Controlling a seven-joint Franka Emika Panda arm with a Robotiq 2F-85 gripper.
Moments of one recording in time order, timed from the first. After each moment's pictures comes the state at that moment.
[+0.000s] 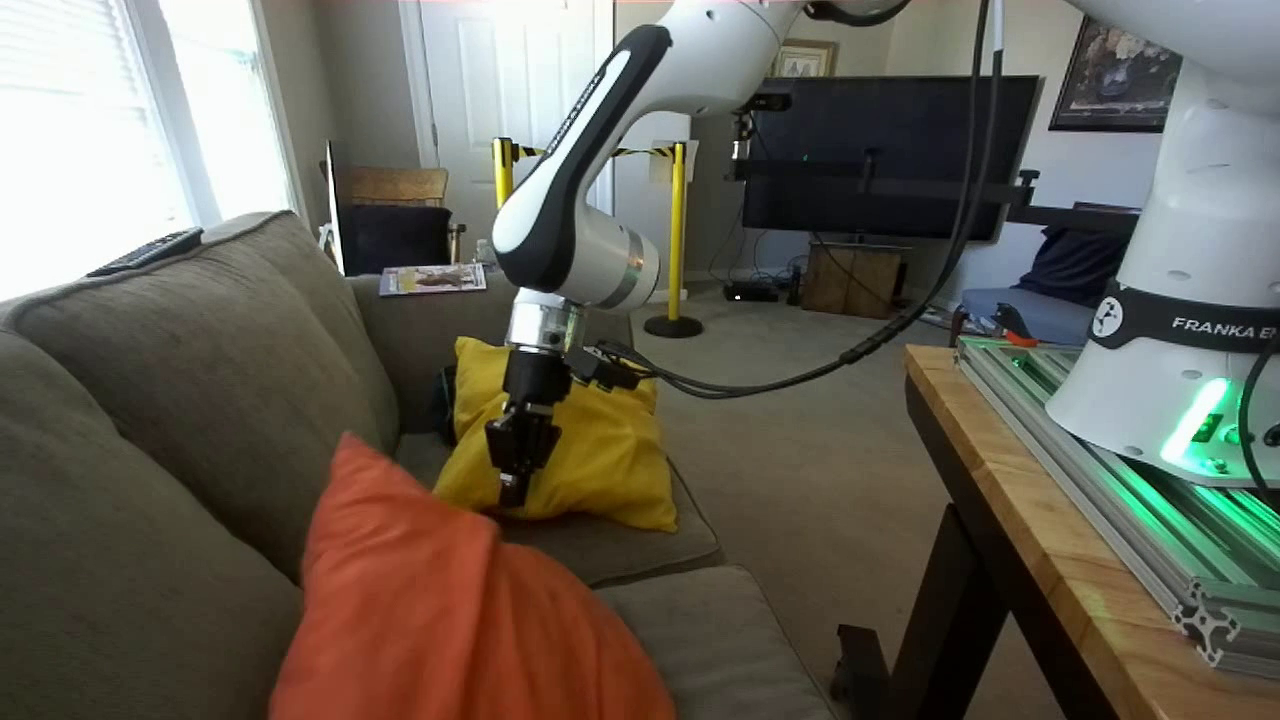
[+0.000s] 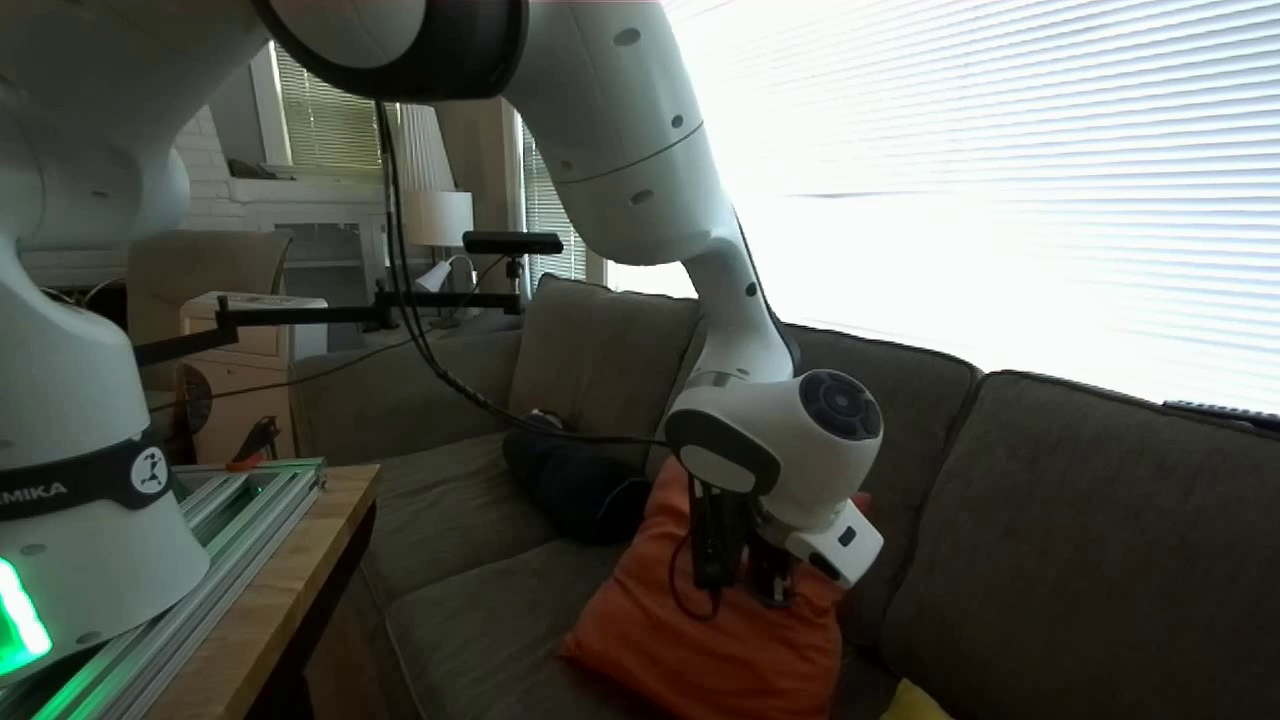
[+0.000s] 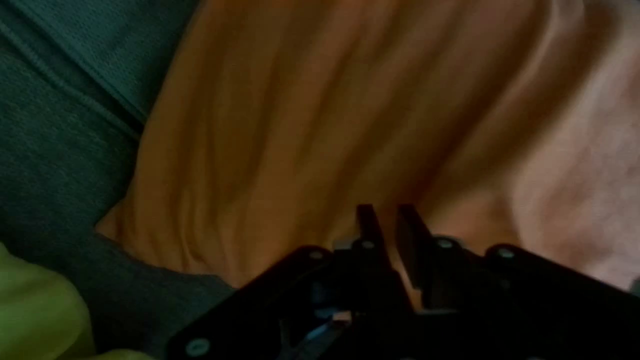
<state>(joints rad) -0.32 1.00 0.36 -1.78 0.50 2.71 -0.41</state>
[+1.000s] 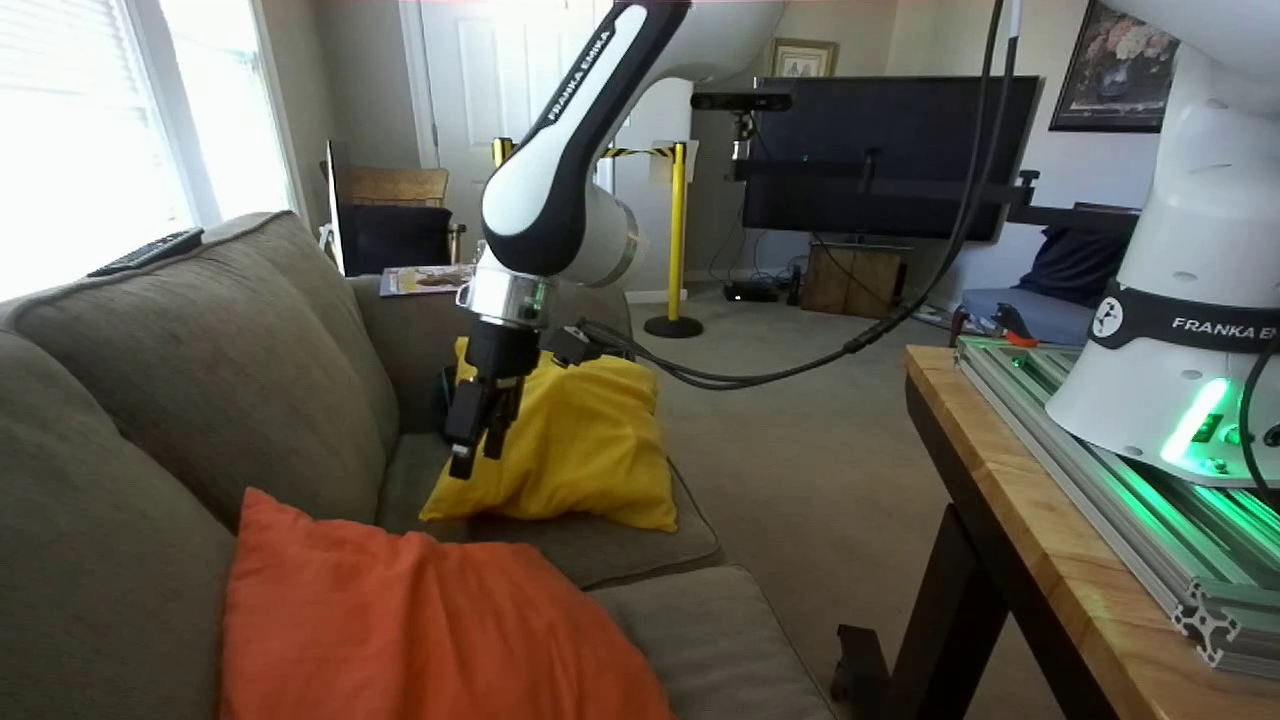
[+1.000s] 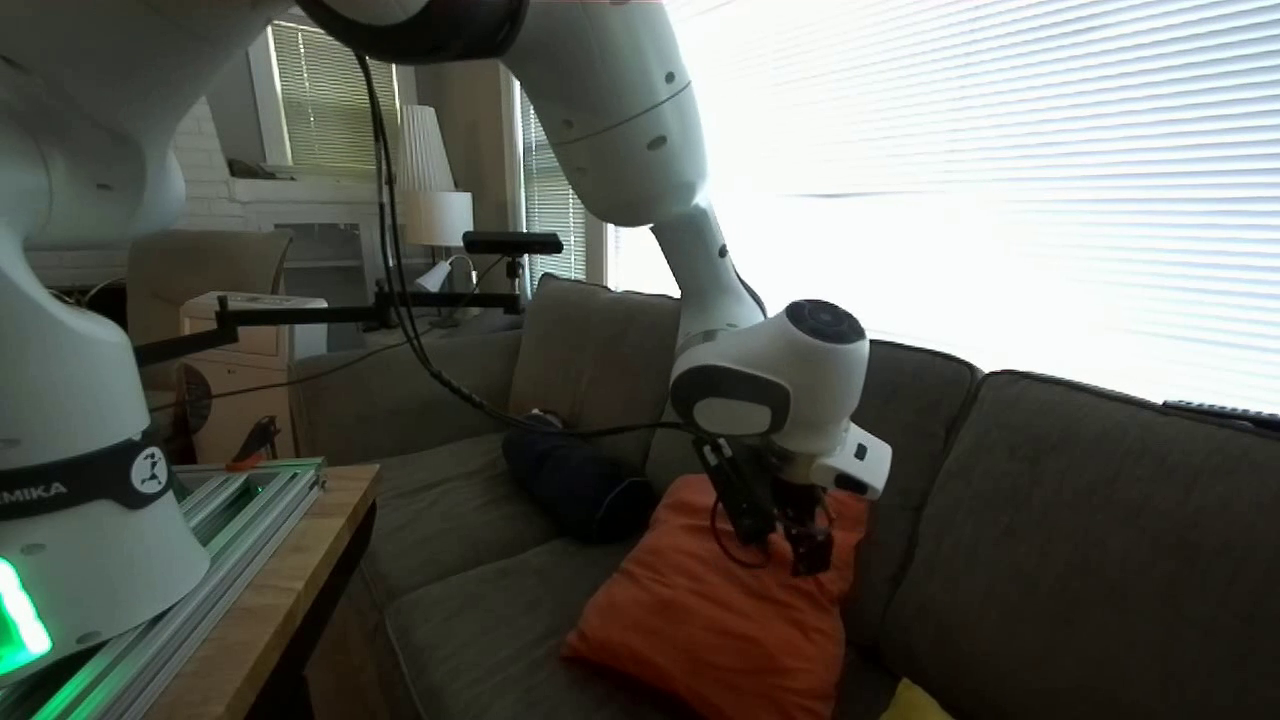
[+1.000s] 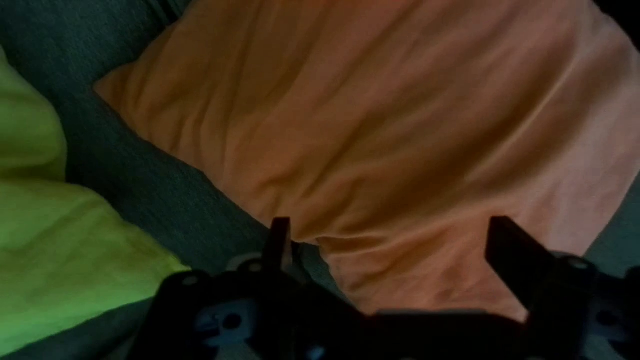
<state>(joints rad) -0.24 0.93 0.35 -1.80 0.28 2.82 -0.41</state>
